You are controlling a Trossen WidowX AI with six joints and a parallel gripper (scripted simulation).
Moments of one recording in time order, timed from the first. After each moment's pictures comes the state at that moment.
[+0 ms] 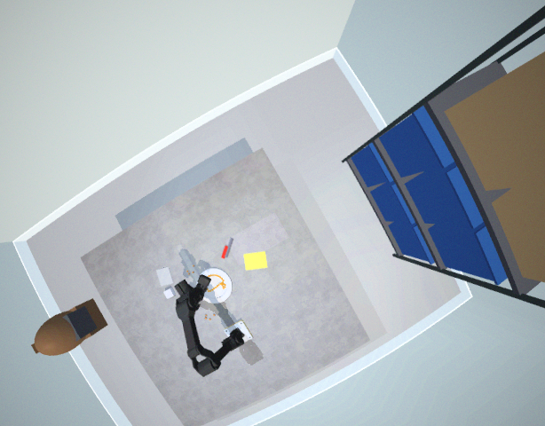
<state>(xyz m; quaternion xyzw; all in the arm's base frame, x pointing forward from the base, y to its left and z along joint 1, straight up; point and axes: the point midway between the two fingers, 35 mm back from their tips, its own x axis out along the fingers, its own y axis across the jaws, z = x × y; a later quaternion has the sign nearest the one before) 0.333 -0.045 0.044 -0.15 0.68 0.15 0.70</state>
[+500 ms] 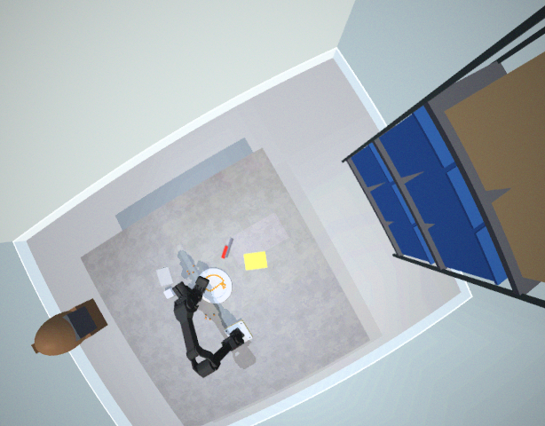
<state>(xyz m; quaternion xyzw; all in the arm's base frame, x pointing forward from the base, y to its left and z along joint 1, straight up) 0.334 -0.033 0.044 -0.16 0.68 0.15 0.70</state>
